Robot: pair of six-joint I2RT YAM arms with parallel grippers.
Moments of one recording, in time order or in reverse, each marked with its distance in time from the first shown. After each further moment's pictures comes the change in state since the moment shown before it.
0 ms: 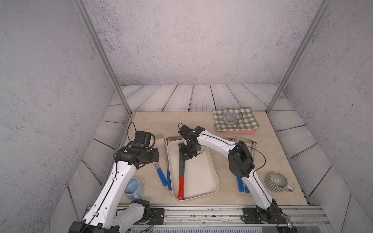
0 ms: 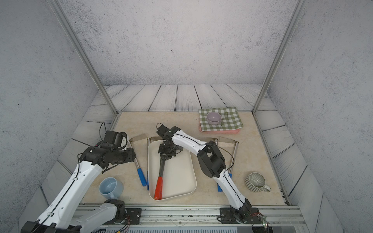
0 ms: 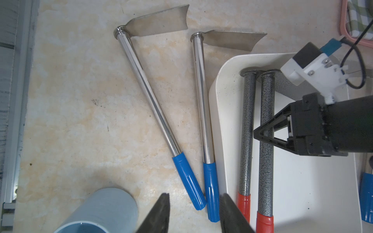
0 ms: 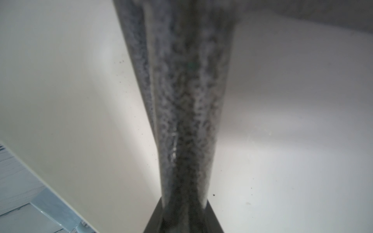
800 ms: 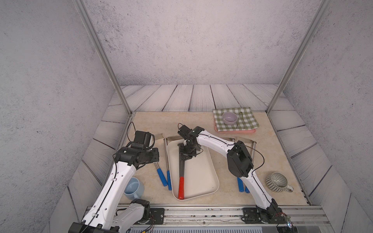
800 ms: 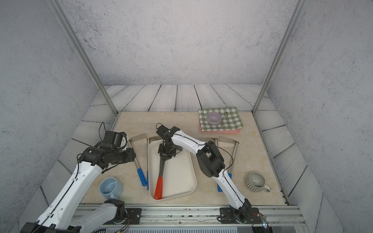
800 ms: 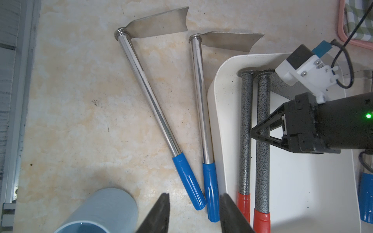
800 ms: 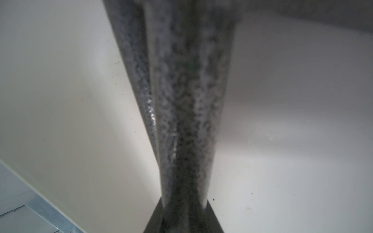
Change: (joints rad) left arm 0.000 -0.005 0.000 0.000 0.000 0.000; right arm 0.000 0.013 0.023 -0.005 0.000 -0.004
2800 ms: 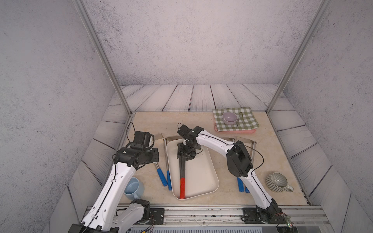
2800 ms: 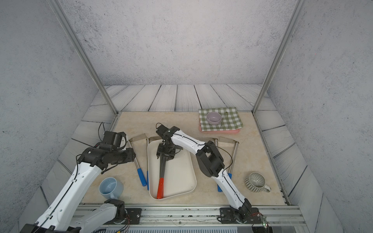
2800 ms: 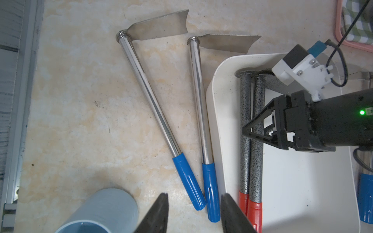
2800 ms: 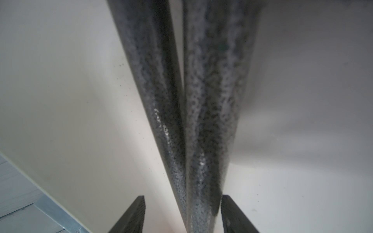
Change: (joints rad) left arm 0.000 -0.012 0.000 0.000 -0.003 0.000; right arm 0.001 0.013 0.017 0.008 -0.014 0.008
